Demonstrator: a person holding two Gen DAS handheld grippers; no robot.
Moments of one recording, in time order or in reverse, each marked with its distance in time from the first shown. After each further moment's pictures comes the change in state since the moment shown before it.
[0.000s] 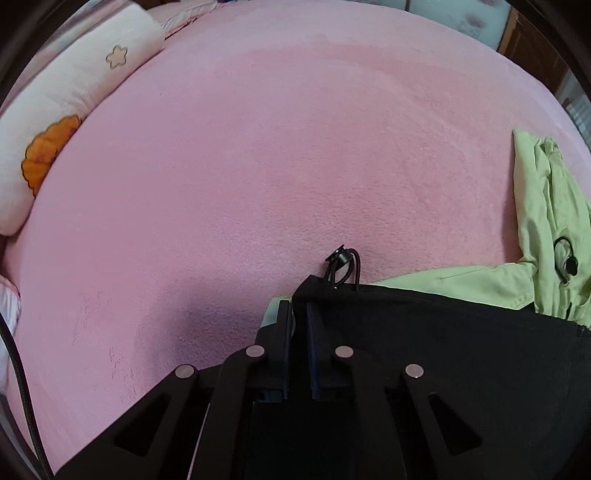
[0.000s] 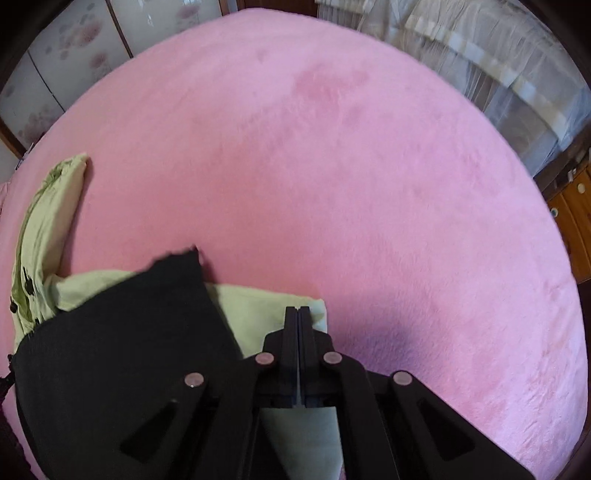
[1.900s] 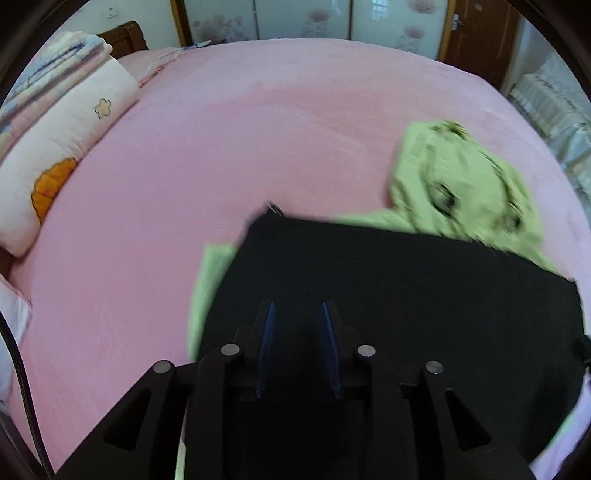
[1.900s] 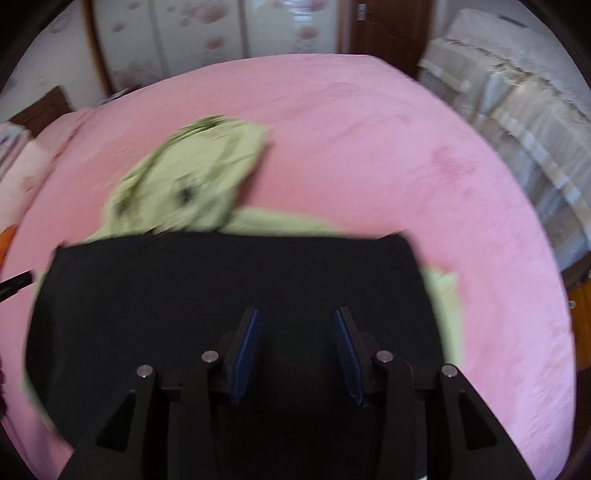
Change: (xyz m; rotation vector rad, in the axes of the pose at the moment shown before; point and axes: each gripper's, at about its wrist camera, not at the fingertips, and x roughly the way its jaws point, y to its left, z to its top) left arm -0.106 -0.048 -0.087 0.120 -0.130 -0.122; right arm -0.092 0.144 -0.108 -0.362 -0.123 0.204
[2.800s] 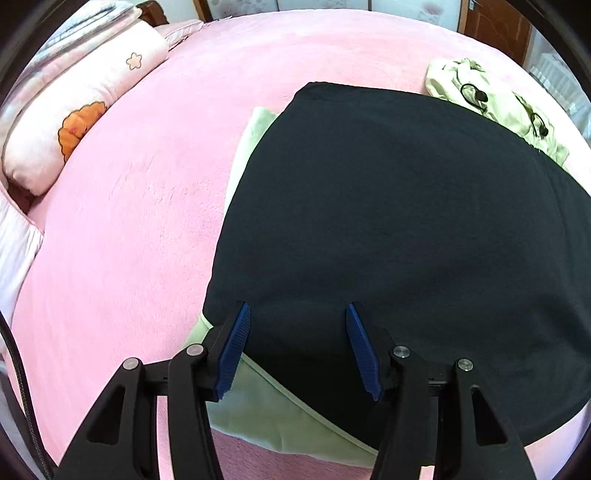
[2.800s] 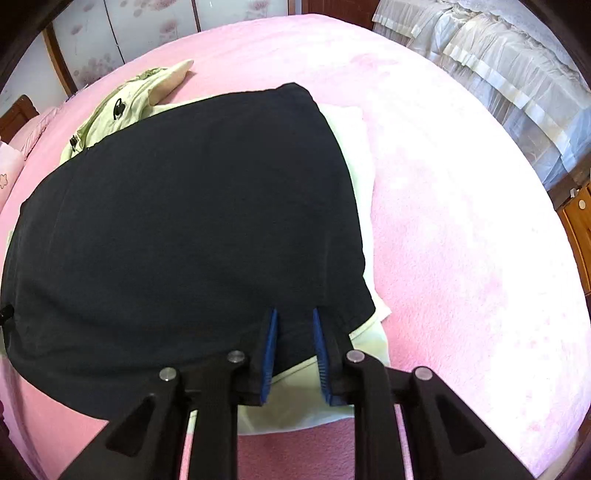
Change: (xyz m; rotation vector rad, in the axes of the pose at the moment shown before) left arm 0.019 0.033 -0.122 -0.011 0.067 0.123; right arm 0.005 -0.100 -0.109 0.116 0.093 -0.215
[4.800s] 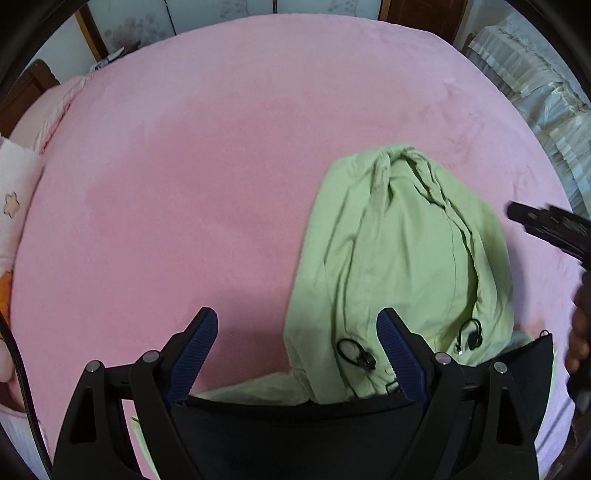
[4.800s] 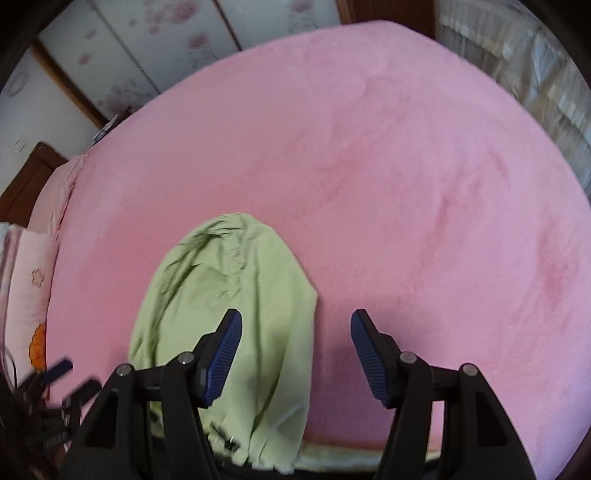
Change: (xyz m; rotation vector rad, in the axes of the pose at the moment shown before) left arm 0.021 -0.152 0.317 0.227 0.077 -0.225; right arm 0.087 0.099 0.375 0.075 0.063 0.304
